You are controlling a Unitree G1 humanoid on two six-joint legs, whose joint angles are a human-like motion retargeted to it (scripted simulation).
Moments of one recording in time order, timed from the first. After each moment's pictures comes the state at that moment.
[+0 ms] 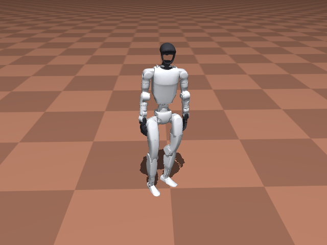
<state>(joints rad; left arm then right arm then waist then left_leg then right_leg) -0.03 0.17 0.22 1.63 0.22 0.10 -0.13 -0.01 -0.08 0.06 1.34 -0.43 0.05 0.26 -0.18 -0.06 0.03 0.00 -0.05 0.42 0.02 -0.15 -0.05 -0.14 -0.01 0.08 0.15 -0.11 0.15</state>
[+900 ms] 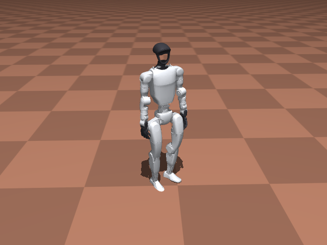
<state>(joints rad) 0.02 0.10 0.29 1.49 0.15 0.07 -0.18 0.03 -0.12 0.01 1.46 -0.43 0.07 0.22 -0.10 0.01 -0.05 0.01 -0.01 0.28 0.06 -0.19 -0.09 0.00 0.03 -0.04 0.06 -0.05 0.03</state>
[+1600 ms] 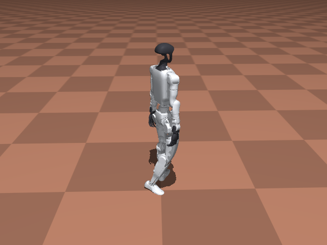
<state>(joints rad) 0.02 0.09 0.29 1.58 0.14 0.09 -0.09 0.12 -0.19 -0.08 1.43 -0.47 0.16 0.19 0.04 0.03 -0.05 -0.06 0.12 0.69 0.06 0.00 -0.08 0.21 -0.14 -1.01 0.29 -0.20 0.09</state>
